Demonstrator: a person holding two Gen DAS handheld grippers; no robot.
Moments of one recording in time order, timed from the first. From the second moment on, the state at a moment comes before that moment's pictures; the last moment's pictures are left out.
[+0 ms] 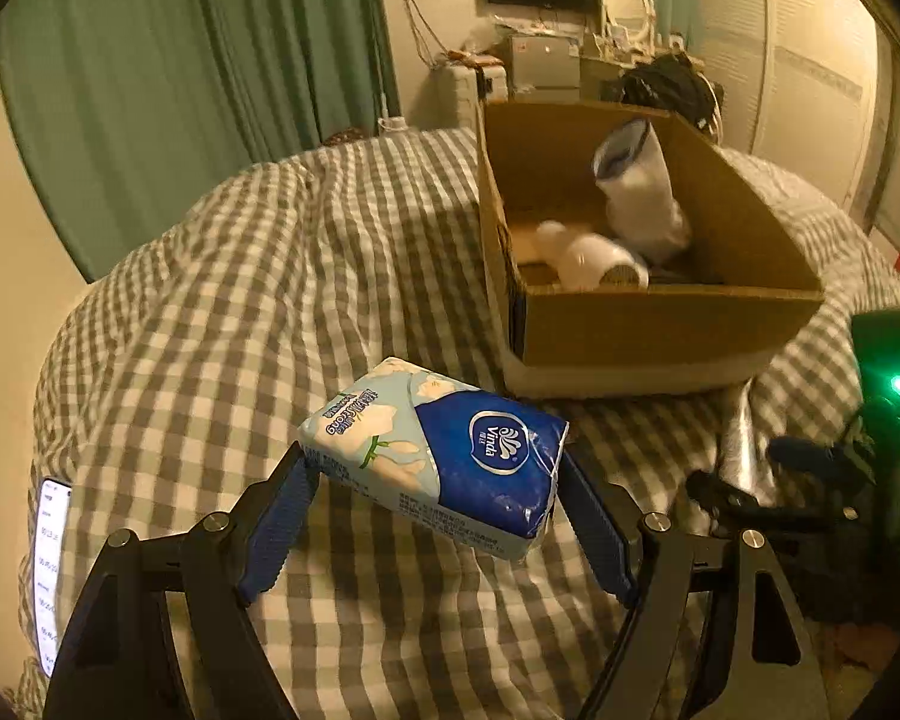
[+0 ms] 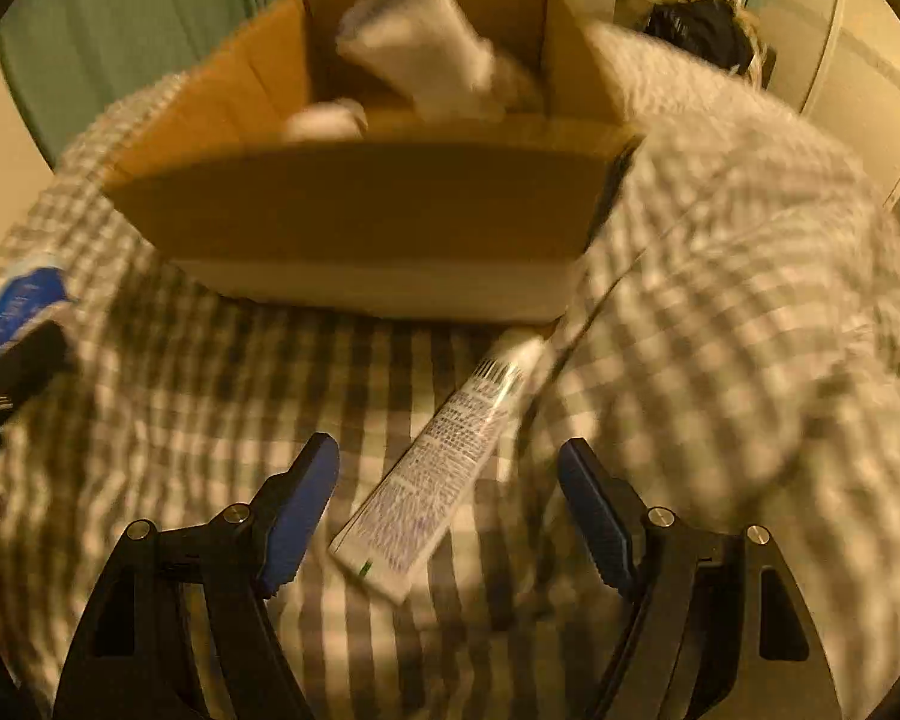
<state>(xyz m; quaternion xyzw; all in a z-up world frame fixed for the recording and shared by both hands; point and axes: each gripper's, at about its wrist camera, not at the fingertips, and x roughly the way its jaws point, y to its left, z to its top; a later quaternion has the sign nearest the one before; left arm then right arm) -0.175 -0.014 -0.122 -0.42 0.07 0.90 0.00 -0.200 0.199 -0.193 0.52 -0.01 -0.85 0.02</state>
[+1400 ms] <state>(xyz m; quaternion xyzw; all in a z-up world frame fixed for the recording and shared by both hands) -0.110 0.003 0.045 -0.31 0.03 0.95 0.06 -0.086 0.166 0.037 0.29 0.05 -0.95 0.11</state>
